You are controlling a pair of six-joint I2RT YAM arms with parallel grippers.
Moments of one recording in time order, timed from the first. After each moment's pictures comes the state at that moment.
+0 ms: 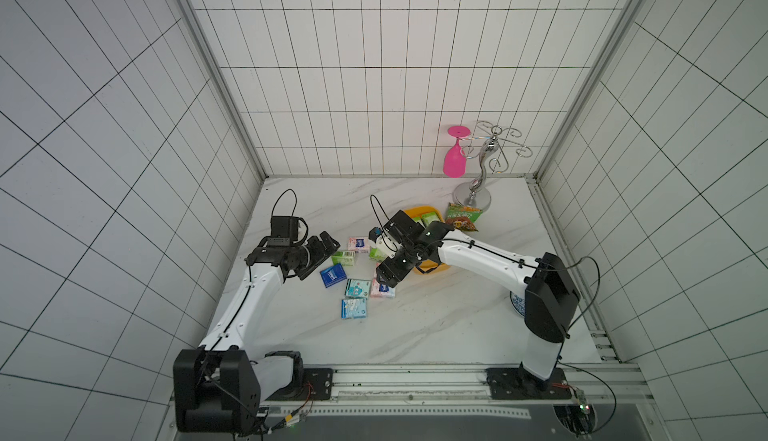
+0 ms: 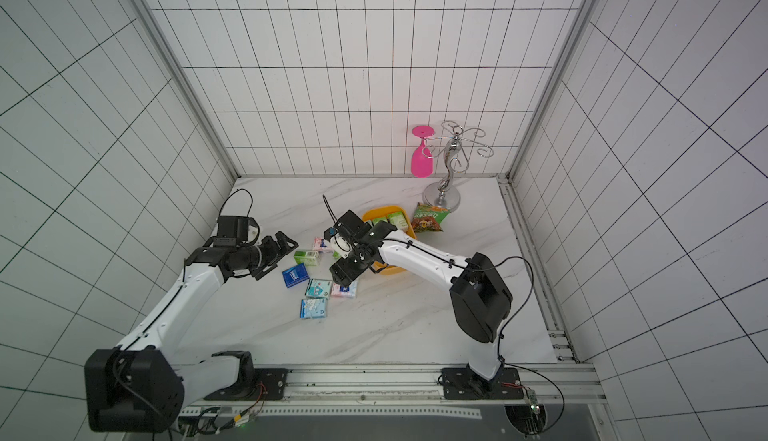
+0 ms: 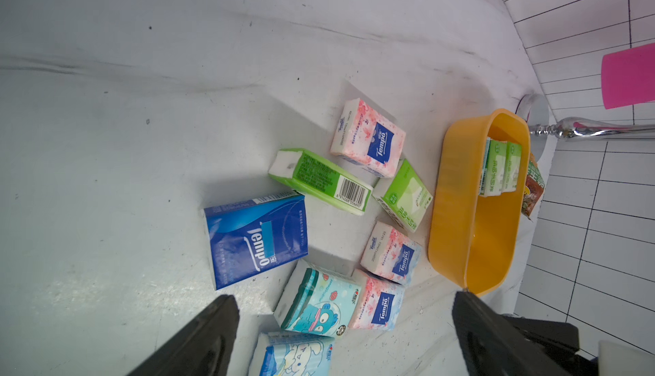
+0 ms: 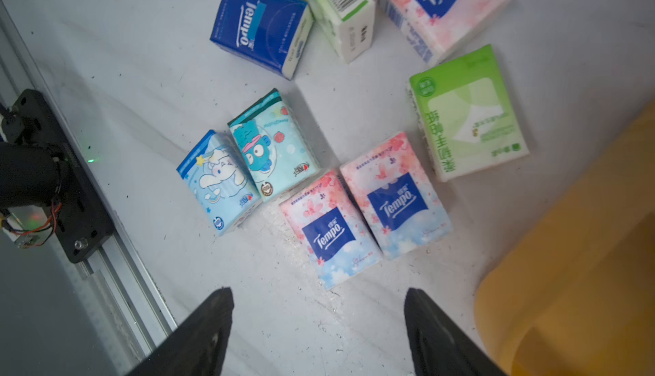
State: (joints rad) left arm 0.00 1.18 0.87 -0.65 0.40 -0.66; right arm 1.00 1.84 1.51 -0.79 -0.24 0.01
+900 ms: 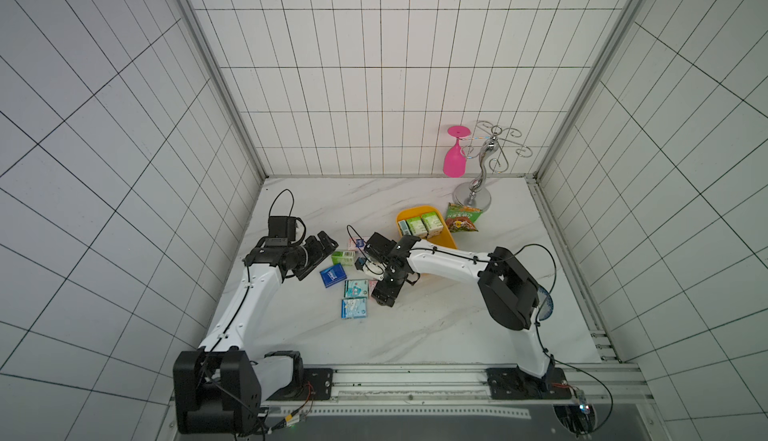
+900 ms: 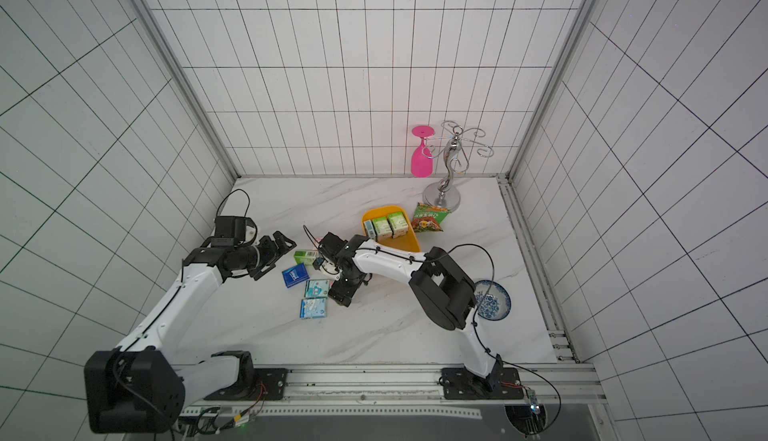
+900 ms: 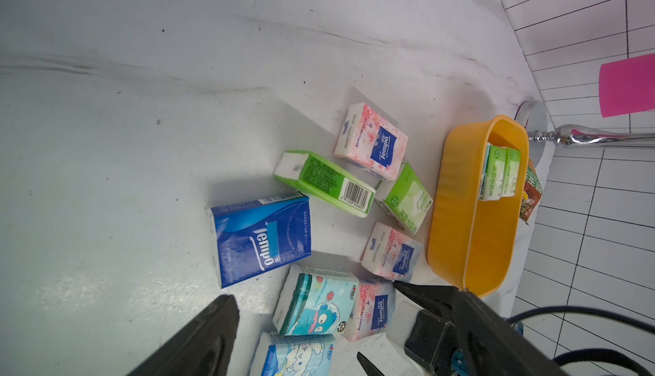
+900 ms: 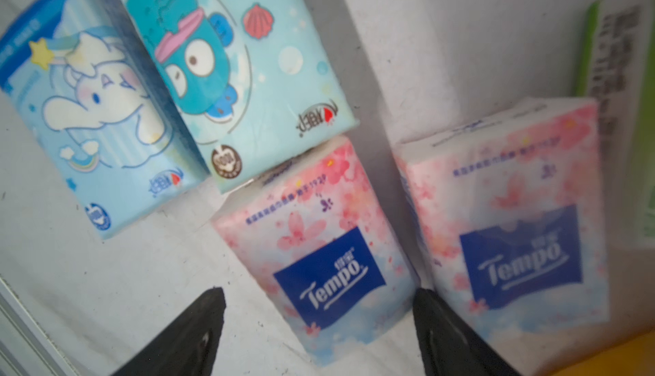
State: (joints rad) left arm 0.02 1.18 0.87 -0.66 0.41 -0.66; right arm 1.08 2.08 1.59 -0.87 -0.11 -0.20
